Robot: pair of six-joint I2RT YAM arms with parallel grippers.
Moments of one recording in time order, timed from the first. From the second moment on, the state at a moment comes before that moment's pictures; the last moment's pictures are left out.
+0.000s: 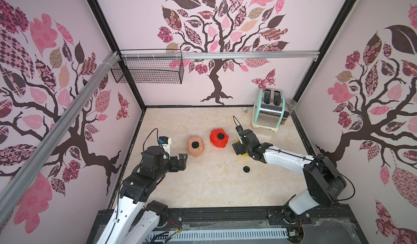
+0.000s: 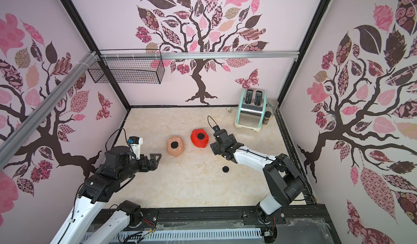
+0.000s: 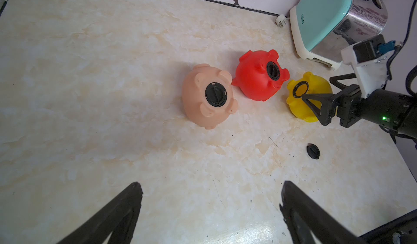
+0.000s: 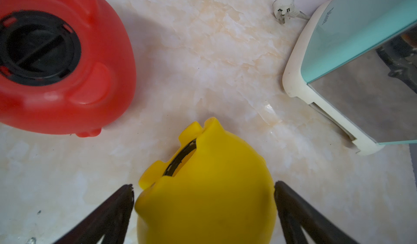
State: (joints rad) left arm -0.35 0.65 0.82 -0.81 0.03 -0.32; right arm 0.61 1.56 0.89 -0.13 0.37 0.00
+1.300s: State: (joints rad) left arm -0.35 0.65 0.82 -0.81 0.04 -0.32; right arm 0.61 1.66 0.95 -0.12 0.39 -0.01
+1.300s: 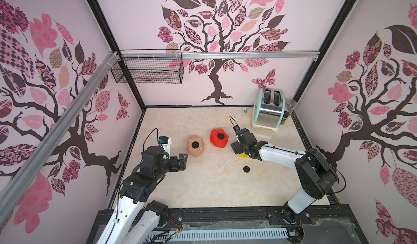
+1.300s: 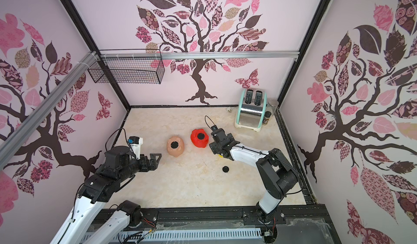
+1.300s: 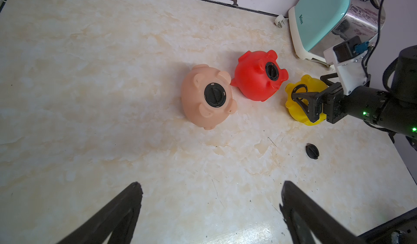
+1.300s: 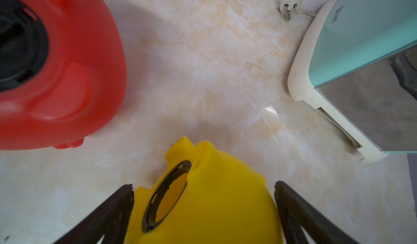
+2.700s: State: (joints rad) left arm -0.35 0.66 0.82 -0.81 0.05 -0.32; right arm 0.40 1.58 0.87 -0.02 0.18 0.19
